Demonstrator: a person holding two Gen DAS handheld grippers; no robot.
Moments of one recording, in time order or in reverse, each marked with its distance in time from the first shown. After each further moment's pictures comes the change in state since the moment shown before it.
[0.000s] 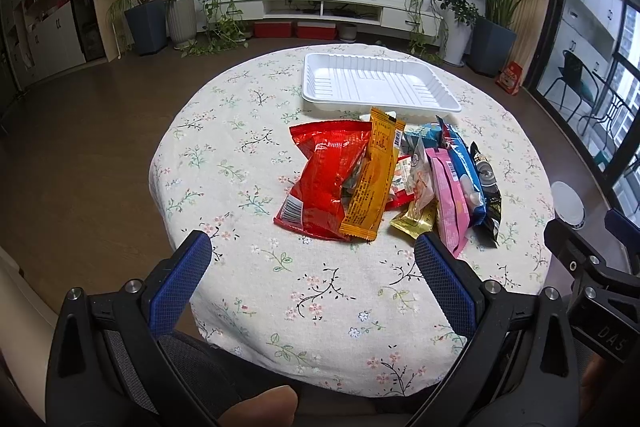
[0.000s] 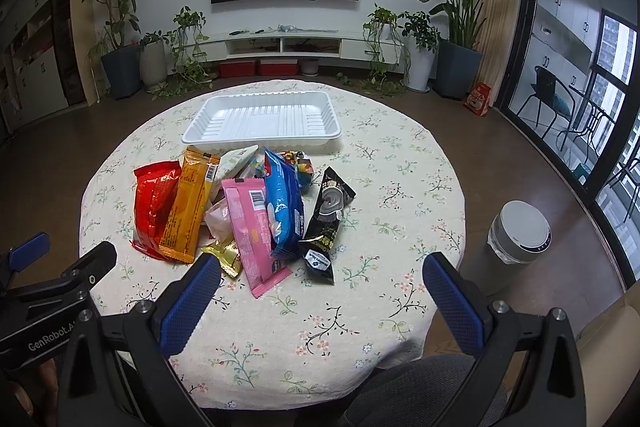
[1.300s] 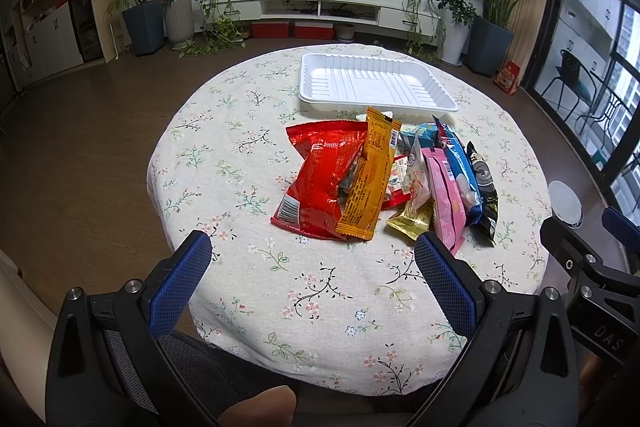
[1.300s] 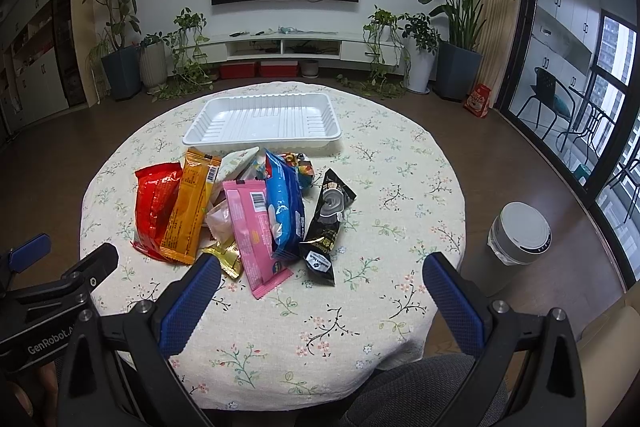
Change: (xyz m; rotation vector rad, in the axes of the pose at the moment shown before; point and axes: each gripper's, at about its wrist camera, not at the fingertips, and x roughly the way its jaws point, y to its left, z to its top) left arm -0.002 0.000 -0.001 -0.003 0.001 -0.004; right arm -0.001 0.001 0.000 0.001 -0.003 0.001
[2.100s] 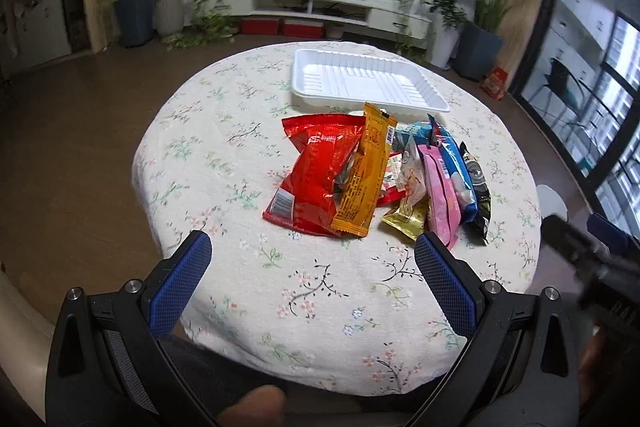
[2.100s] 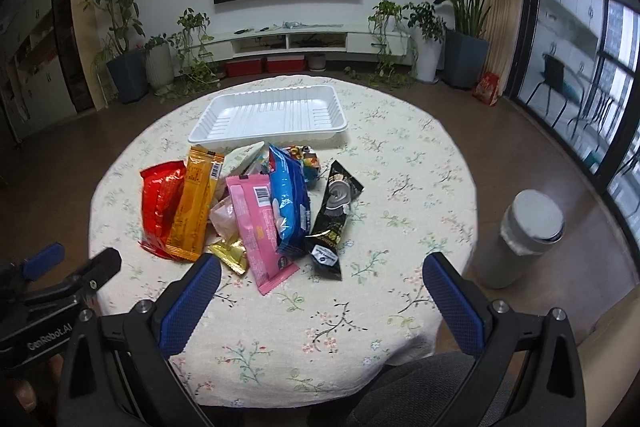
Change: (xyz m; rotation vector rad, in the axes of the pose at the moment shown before) left arm 0.005 0.012 -0.005 -0.006 0.000 -0.094; right arm 0.008 -0.018 0.001 0.086 0.041 0.122
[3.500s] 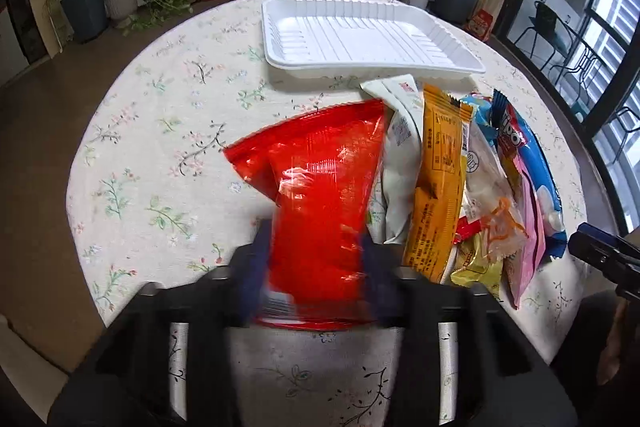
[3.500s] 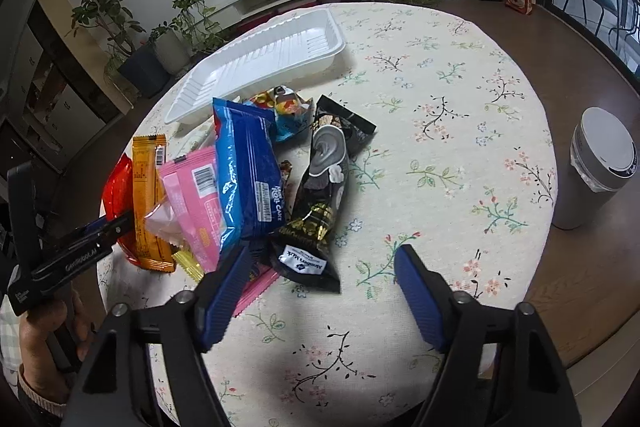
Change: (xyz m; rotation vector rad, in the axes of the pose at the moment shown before) left arm 0.164 0.028 0.066 0.113 0.190 -0.057; right arm 0.111 -0.058 0.005 0.133 0.215 0.165
